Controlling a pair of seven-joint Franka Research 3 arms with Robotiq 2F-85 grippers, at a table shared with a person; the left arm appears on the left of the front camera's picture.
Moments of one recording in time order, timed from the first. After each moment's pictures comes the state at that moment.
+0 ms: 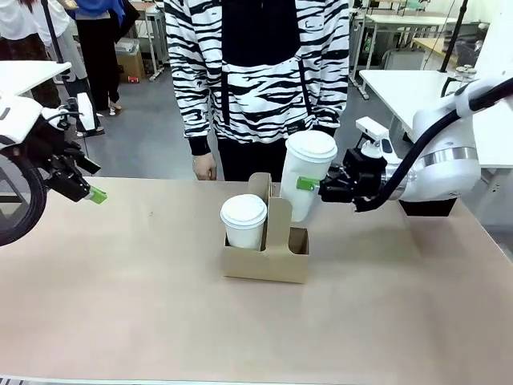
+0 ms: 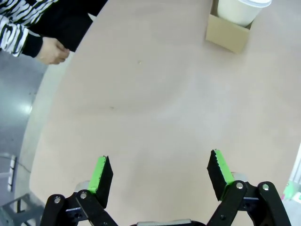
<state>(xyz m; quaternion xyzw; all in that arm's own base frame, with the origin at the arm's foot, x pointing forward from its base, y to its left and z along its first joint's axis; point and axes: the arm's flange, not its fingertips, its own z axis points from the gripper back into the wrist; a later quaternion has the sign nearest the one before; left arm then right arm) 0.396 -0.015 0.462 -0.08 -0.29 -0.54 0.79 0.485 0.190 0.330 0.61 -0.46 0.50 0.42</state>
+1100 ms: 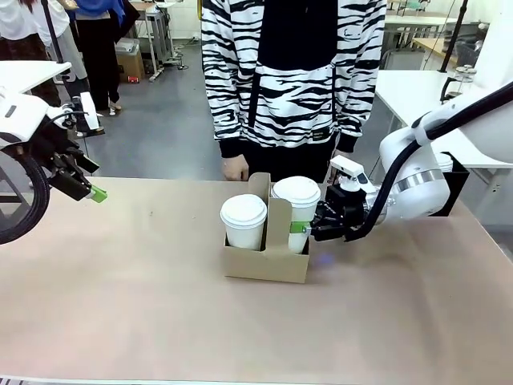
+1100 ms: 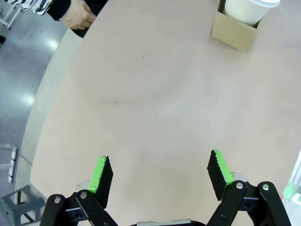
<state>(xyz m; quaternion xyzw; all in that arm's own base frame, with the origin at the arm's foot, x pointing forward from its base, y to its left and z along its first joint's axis) 0.396 -0.020 0.465 -0.07 -0.29 -0.53 0.80 0.482 0.210 0.255 0.64 -0.36 0.53 0.42</state>
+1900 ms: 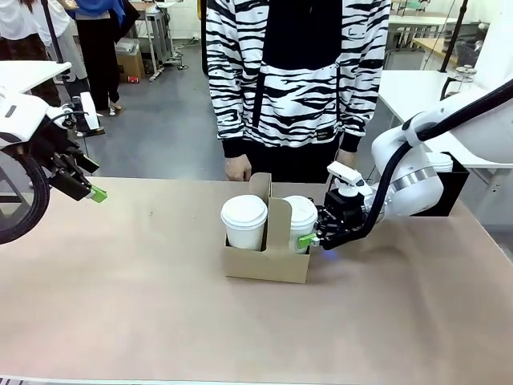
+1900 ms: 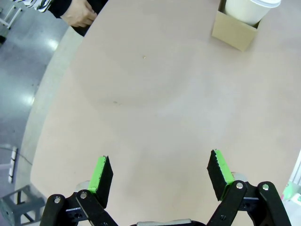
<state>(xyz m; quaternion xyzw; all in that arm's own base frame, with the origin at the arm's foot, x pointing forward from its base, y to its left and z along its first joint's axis) 0.396 -0.020 0.465 -0.07 -0.29 -0.53 0.80 0.491 0.208 0.244 0.63 -0.34 0.58 0.39</state>
